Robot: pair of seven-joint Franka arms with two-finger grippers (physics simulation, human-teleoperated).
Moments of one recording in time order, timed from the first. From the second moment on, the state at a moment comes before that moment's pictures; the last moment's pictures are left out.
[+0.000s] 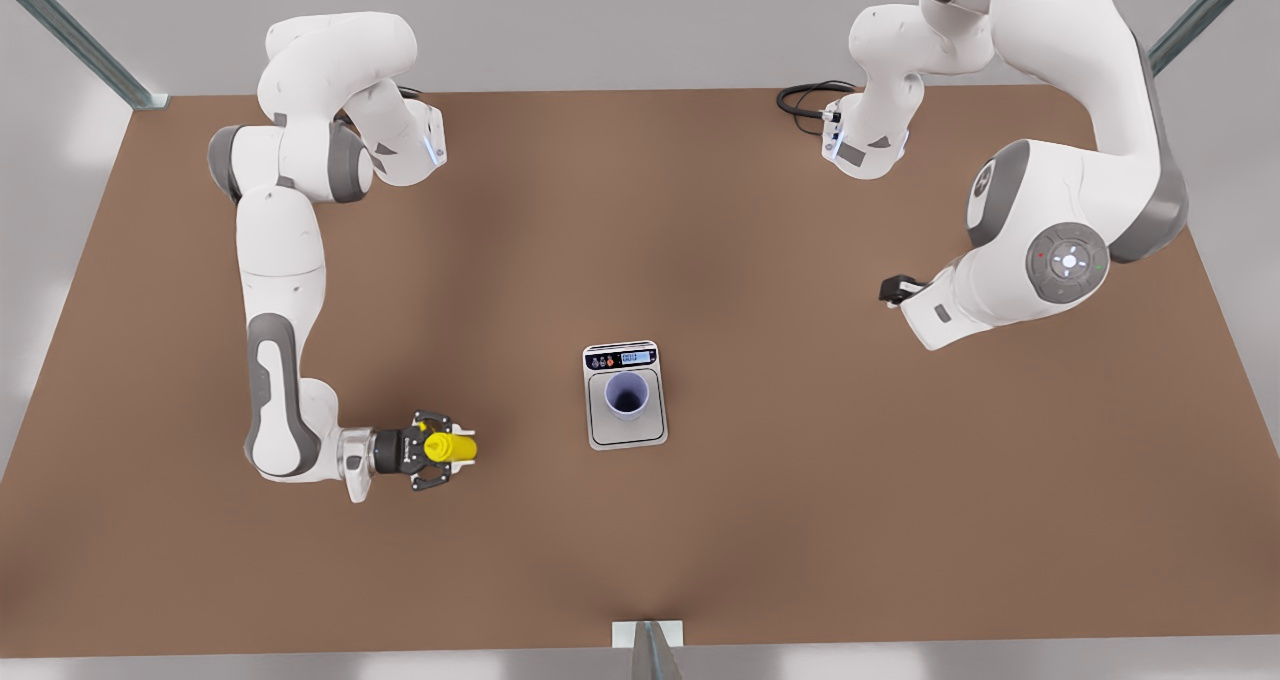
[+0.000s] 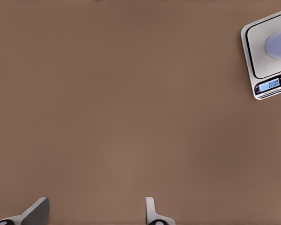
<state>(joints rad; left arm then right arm) -0.12 0.29 -0.13 -1.35 0.03 1.36 0.04 0.09 1.06 -0.18 -1.35 1.54 1.52 -2.28</state>
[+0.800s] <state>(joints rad) -0.13 0.29 -0.13 -1.35 0.02 1.35 0.04 0.09 1.08 -0.18 -1.36 1.52 1.55 -2.49</state>
